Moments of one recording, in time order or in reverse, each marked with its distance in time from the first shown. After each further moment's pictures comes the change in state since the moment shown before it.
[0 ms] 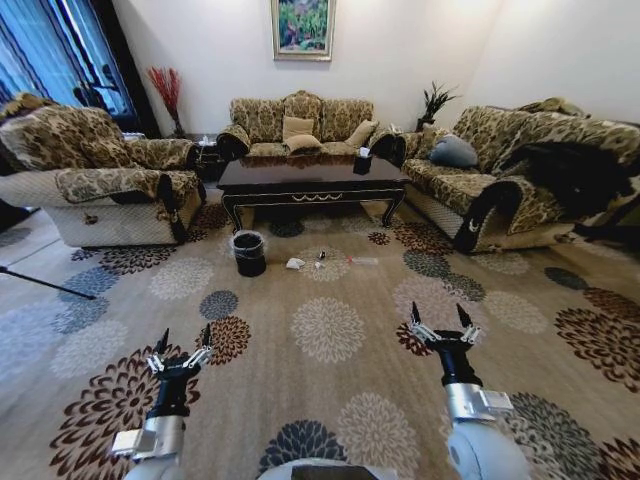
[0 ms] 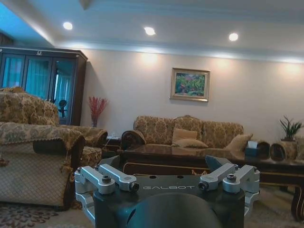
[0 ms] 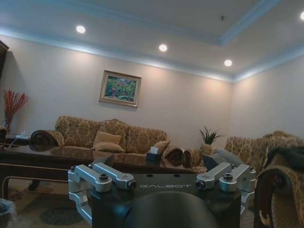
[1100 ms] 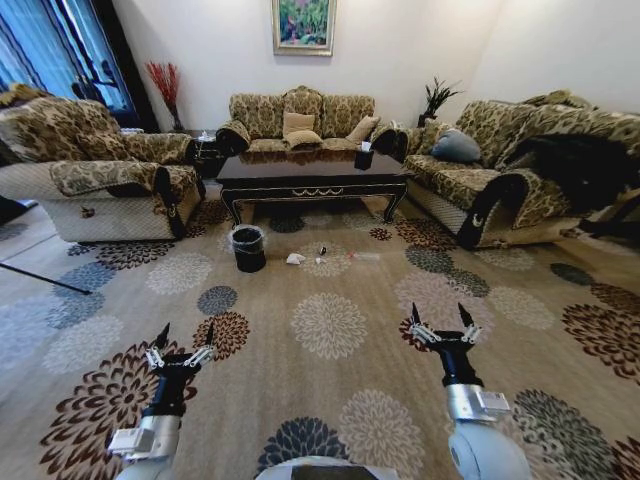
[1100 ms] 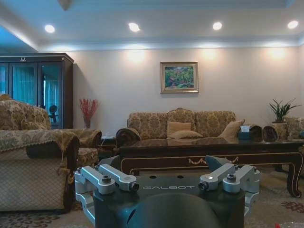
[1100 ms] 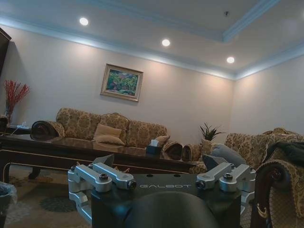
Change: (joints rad) left arm 0.025 0.001 -0.008 -0.038 0.075 0.019 0.018; right arm -0.003 -0.003 -0.003 -0.007 -0.020 -0.008 0.006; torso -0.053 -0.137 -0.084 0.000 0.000
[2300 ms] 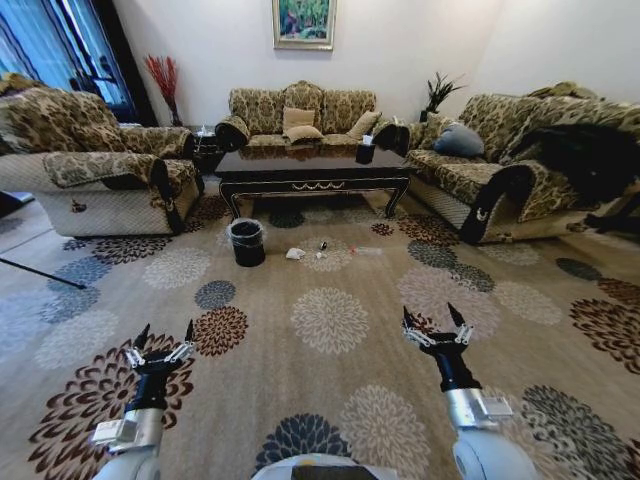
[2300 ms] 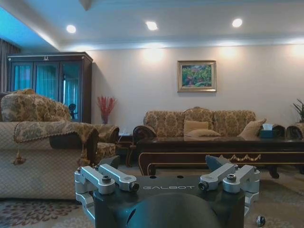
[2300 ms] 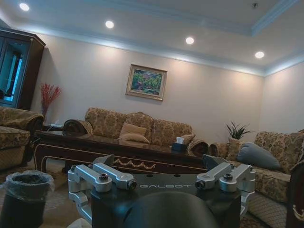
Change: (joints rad) left arm -0.061 0.022 -0.089 0.063 -0.090 0.007 0.000; right arm -0.050 -0.036 -0.009 0.055 0.037 -0.003 -0.085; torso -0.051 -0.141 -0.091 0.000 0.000
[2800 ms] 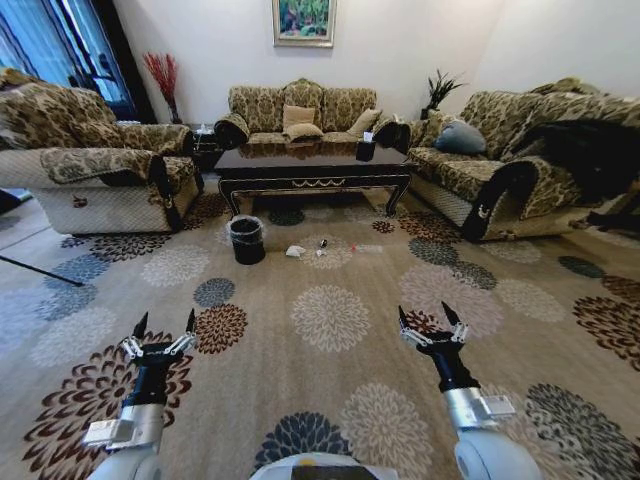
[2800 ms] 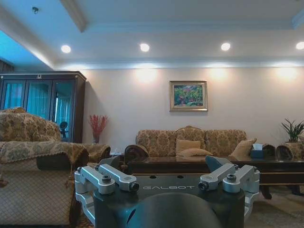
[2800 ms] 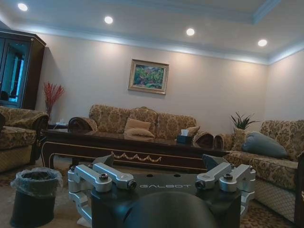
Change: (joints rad) left arm 0.005 -0.008 0.015 -0.108 0.008 0.002 0.001; right arm 0.008 0.003 0.004 0.015 0.047 -0.048 -0.024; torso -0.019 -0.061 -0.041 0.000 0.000
